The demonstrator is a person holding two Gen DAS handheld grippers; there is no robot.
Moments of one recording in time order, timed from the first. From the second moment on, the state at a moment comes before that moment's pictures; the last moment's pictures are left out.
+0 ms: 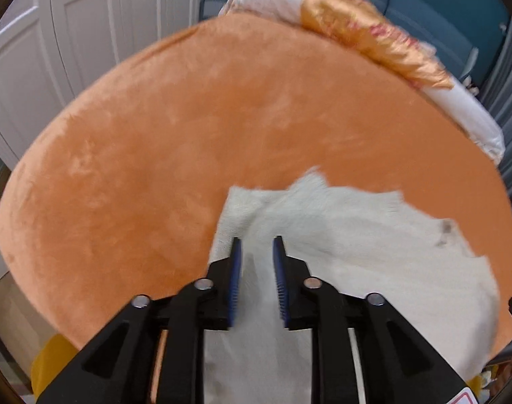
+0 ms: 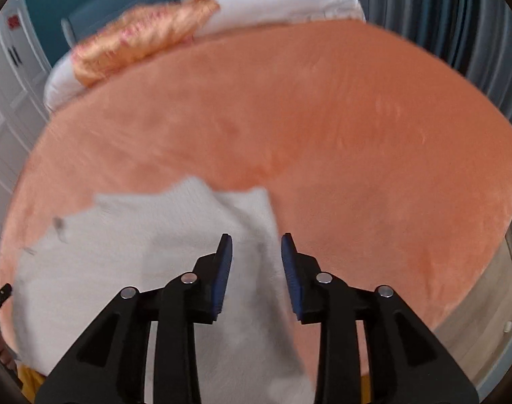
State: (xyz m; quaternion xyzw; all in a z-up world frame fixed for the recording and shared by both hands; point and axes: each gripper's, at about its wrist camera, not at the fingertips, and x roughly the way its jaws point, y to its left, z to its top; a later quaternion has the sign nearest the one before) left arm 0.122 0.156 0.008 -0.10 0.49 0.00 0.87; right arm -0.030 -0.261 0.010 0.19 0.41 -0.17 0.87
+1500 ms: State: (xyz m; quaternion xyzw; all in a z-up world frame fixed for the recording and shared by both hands) left arm 0.012 0.225 -0.041 -0.26 0.53 0.02 0.81; right arm 0.022 -0.050 -0.053 0.10 0.54 0.02 0.83
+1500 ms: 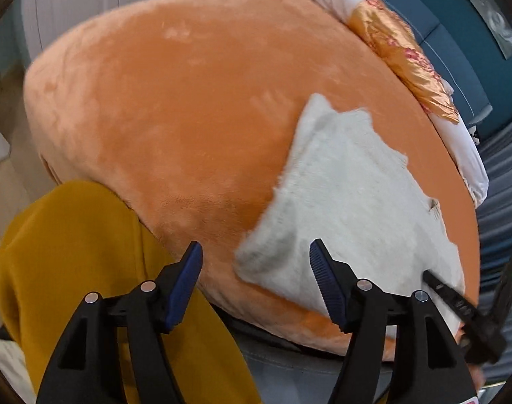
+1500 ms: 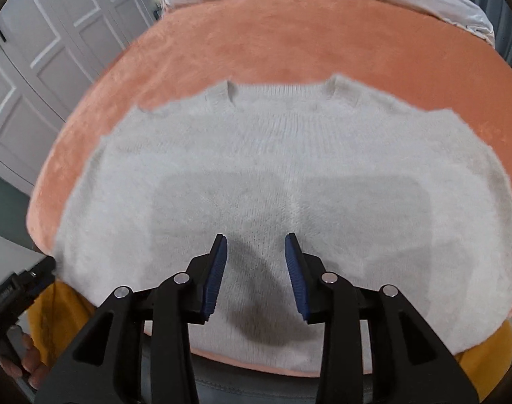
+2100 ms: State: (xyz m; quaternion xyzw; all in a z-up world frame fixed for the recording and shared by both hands) left arm 0.037 0.186 0.003 -0.25 0.49 -0.06 0.83; right arm -0.013 -0.063 -0.032 0.12 0.50 0.04 0.86
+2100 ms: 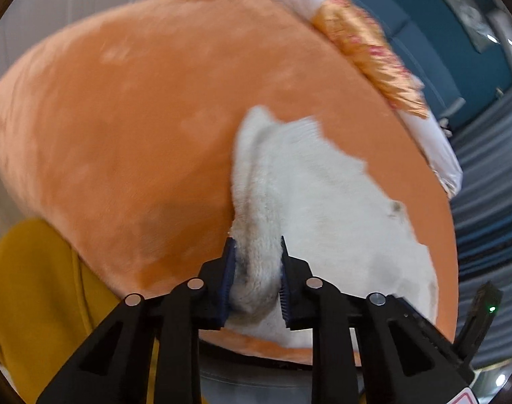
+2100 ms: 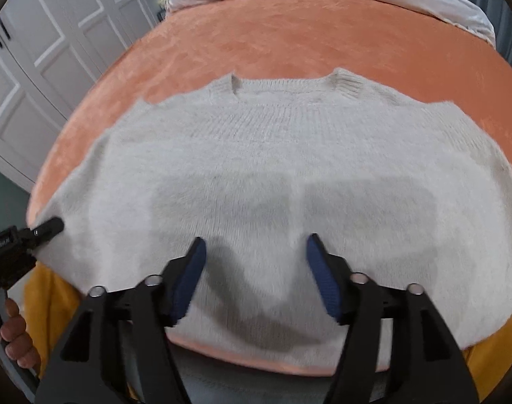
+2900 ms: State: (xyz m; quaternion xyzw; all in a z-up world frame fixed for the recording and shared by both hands) left arm 0.014 -0.114 -0.015 0.01 0.52 -0.26 0.81; right arm -0.128 -0.250 -0.032 0.29 0.46 -0.05 0.84
